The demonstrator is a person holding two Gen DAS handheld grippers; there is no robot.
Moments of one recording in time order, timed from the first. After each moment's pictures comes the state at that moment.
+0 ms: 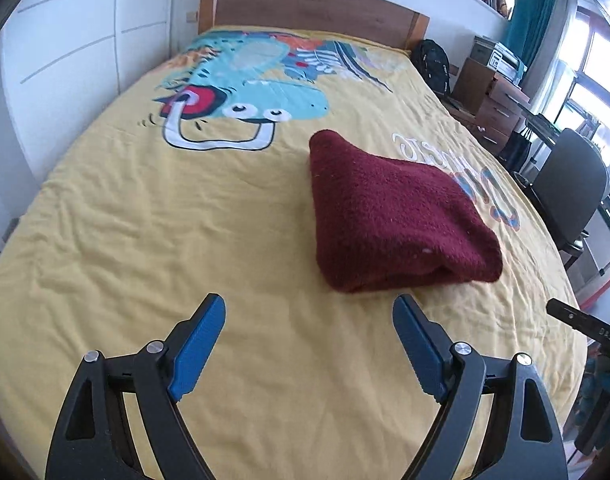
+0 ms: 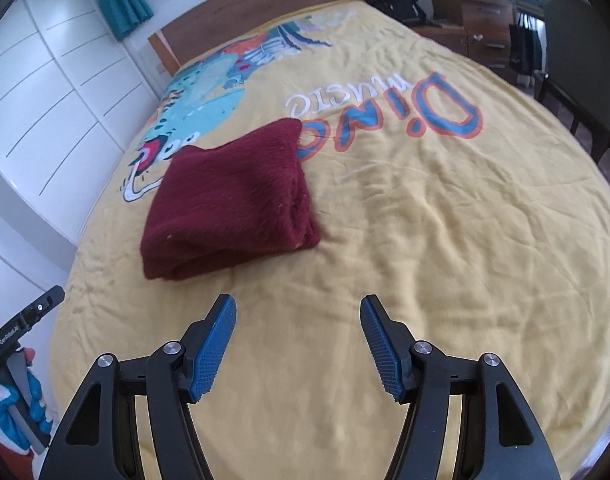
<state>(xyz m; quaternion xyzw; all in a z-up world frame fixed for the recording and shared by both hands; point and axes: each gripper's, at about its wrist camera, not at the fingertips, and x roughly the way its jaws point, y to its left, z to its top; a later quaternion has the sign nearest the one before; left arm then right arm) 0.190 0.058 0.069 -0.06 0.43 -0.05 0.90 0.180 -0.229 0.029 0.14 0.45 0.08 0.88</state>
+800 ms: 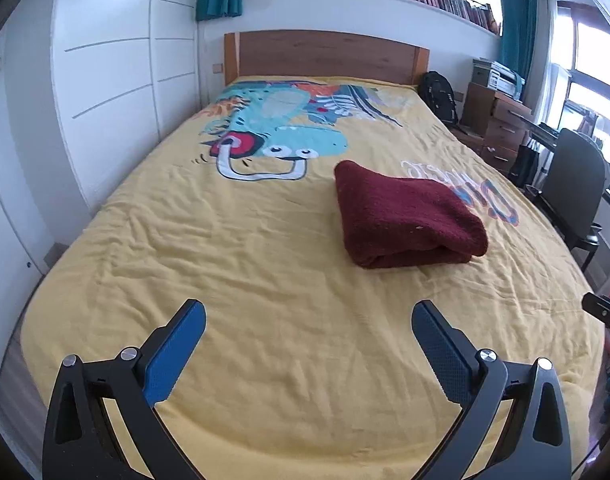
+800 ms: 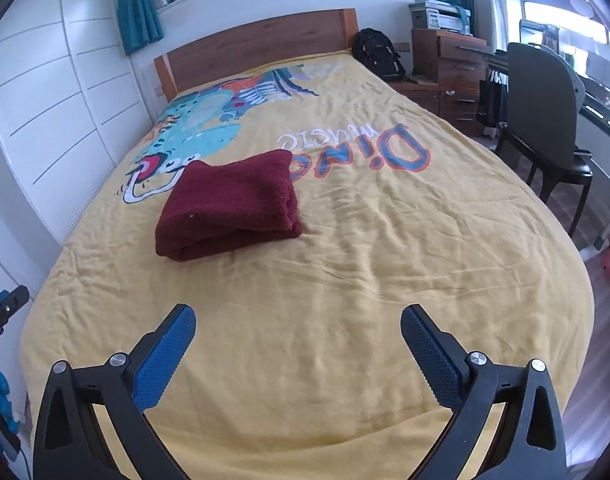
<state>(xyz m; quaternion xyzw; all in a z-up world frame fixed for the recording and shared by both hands) 0.085 0.055 0.095 -0.01 0.35 0.00 0.94 0.063 -0.210 0.067 0.08 0.38 0.02 0.92</state>
